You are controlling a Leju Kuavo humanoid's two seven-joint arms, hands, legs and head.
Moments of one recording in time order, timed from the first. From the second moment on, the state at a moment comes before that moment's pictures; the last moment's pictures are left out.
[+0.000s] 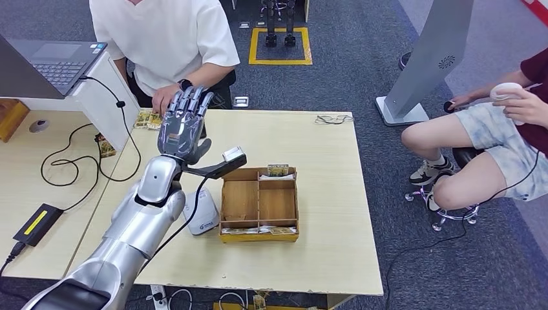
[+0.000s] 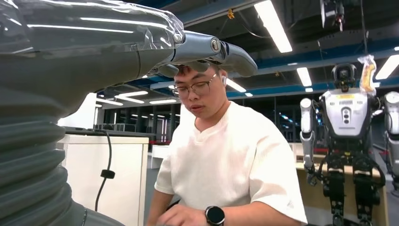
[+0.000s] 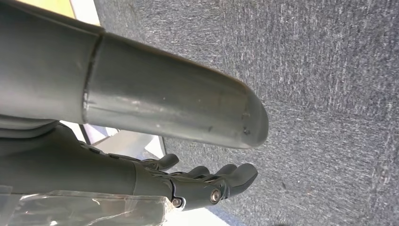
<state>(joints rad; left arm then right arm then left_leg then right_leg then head) -0.68 -0.05 -0.39 -0.94 -1.37 0.43 0.20 -0.08 0.09 -1.17 -0.25 1.55 -0.56 -0.03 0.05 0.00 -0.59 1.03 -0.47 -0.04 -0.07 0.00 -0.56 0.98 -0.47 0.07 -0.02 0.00</state>
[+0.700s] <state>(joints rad) -0.44 0.05 -0.39 -1.26 -1.25 0.52 0.05 -0.05 0.08 -1.17 -0.25 1.51 -0.56 -0.06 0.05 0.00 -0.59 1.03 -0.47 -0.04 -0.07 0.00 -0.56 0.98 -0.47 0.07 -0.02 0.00</state>
